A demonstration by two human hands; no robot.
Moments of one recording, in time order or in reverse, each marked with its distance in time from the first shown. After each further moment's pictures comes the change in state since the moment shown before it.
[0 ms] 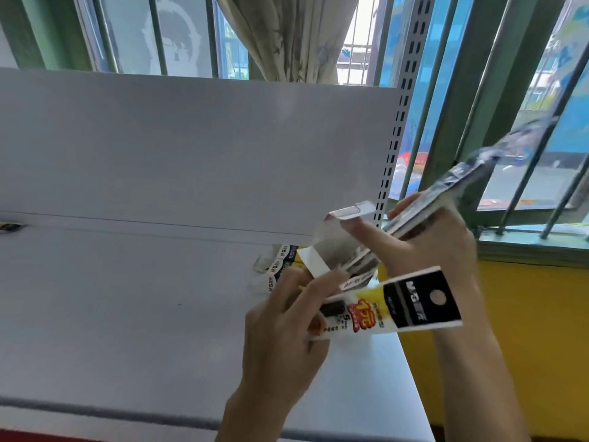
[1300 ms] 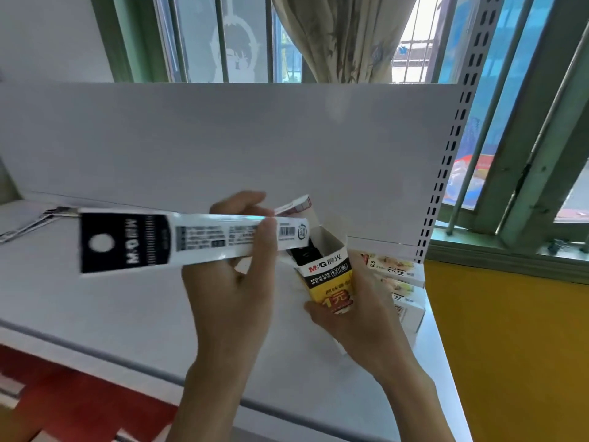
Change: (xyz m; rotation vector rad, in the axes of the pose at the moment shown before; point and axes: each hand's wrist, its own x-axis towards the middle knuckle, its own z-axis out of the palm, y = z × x) left_hand 0.035 0.004 -0.063 -0.334 0.419 -0.395; right_hand -0.047 0.038 0.078 0.189 -0.447 -0.147
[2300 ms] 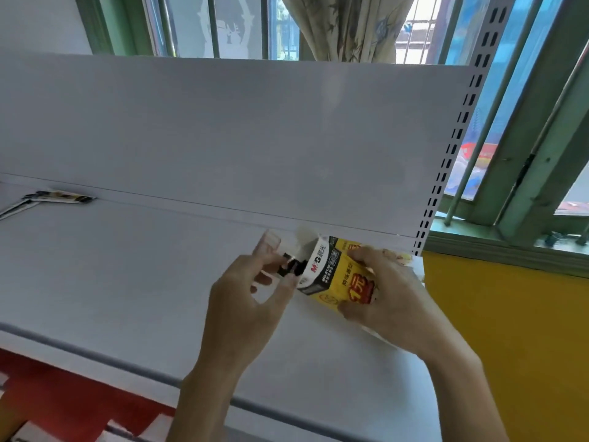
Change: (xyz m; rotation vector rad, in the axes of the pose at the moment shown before) left_hand -0.021 -0.066 -0.009 0.449 -0.360 -0.214; right_hand 0.020 0.013 -0.037 -0.273 -0.236 0.152
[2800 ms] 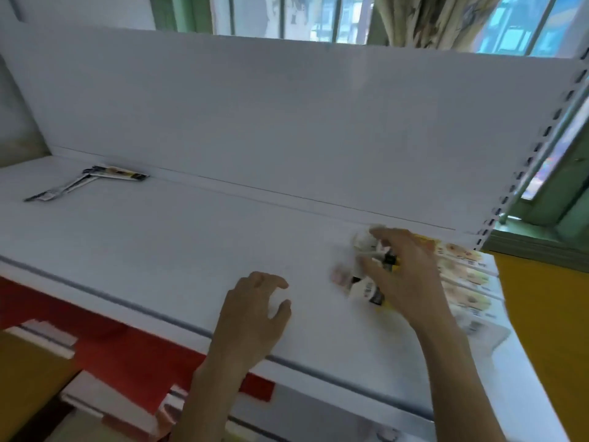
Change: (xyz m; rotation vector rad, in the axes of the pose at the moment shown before) left_hand -0.016 -0.099 -0.072 0.326 -0.260 -0.090; right_hand 0.038 -0.039 0.076 0.024 0.315 -0.023
